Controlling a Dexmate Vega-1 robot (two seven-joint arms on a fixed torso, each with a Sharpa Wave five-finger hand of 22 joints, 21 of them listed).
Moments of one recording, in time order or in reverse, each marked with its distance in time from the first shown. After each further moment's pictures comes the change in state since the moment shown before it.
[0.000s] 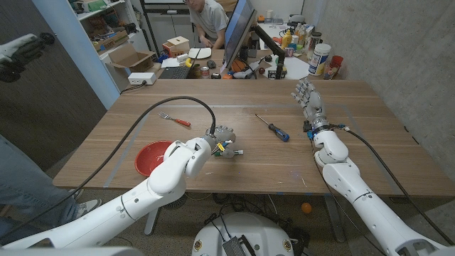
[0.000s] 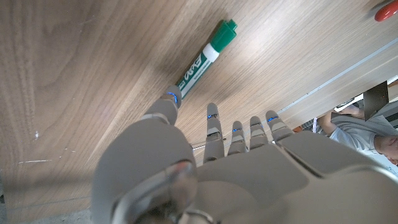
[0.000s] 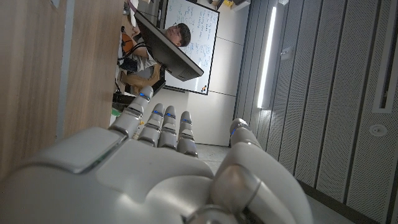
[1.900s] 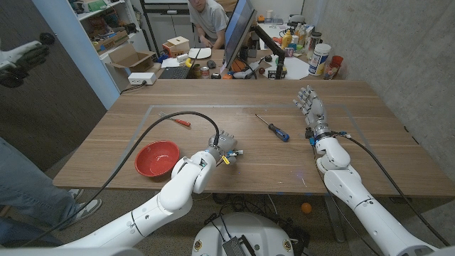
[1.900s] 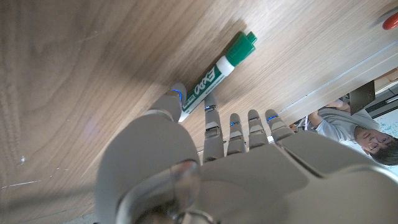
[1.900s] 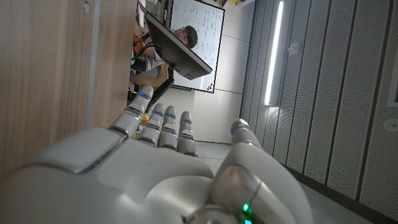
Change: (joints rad) left arm 0.068 -0.062 0.036 0.084 0.112 0.031 0.134; left_hand 0.100 0.039 0.001 -0.001 0.013 0.173 0.045 0.063 0.018 0.084 -0.031 0.036 0.000 0.084 -0.006 0.014 -0.002 0.014 -0.004 0.000 0.000; right arm -0.023 0.006 0.012 0.045 0.023 0.020 0.033; right_hand -0.005 -0.005 -0.004 -0.004 0.000 0.004 -0.004 0.000 0.000 0.000 0.000 0.000 0.000 0.007 -0.007 0.000 0.000 0.005 -0.006 0.000 0.000
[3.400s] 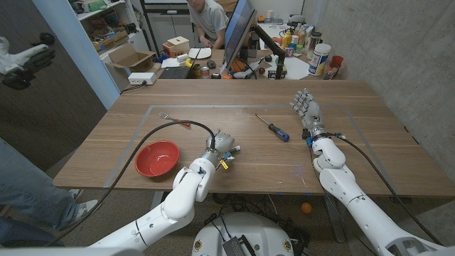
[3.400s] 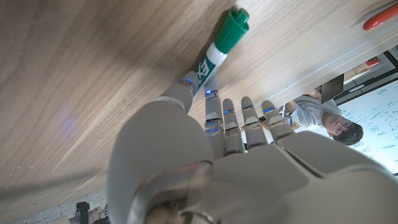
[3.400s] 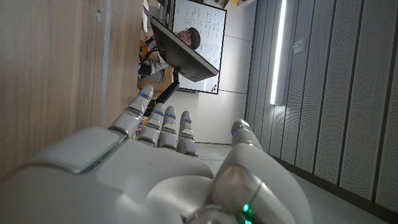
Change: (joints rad) left arm 0.038 -0.034 0.015 0.075 -0.013 0.076 0.246; left_hand 0.252 0.036 -0.010 -0.010 0.019 0.338 0.073 0.063 -0.010 0.267 -0.062 0.046 -0.012 0.212 -0.080 0.011 -0.005 0.121 0.000 0.018 -0.002; right arm 0.055 0.047 -0.005 0.116 0.014 0.023 0.057; right_hand -0.009 -0.002 -0.003 -0.003 0.000 0.002 -0.002 0.000 0.000 0.000 0.000 -0.006 0.000 0.005 0.005 0.000 0.005 0.000 0.000 0.000 0.000
